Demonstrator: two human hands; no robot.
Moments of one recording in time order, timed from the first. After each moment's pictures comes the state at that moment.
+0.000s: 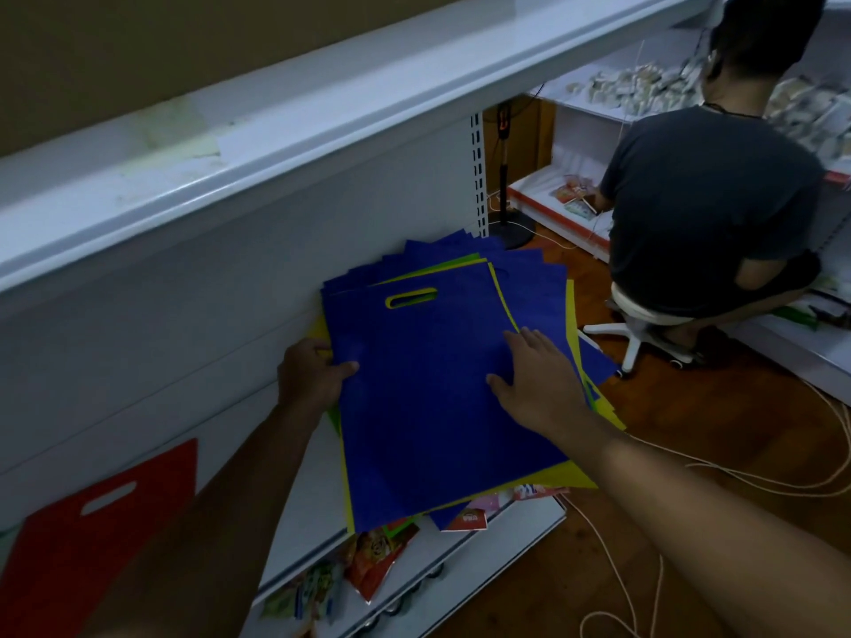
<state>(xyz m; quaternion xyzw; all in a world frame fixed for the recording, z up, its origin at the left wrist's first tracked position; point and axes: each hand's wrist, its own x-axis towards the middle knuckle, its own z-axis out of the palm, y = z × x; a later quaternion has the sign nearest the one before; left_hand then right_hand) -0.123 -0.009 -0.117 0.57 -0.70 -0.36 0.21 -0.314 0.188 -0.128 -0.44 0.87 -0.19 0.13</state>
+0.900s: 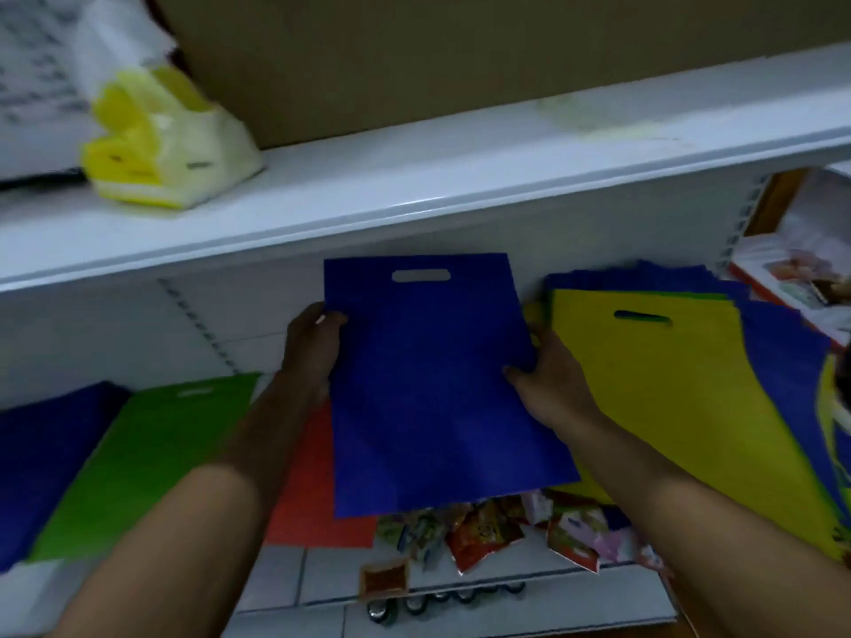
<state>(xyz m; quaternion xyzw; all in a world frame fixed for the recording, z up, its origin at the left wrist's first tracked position) 0.117 -0.001 -0.031 0.56 -0.47 -0.49 0.47 -0.123 0.099 -0.071 -0.47 0.70 -0.43 0.32</state>
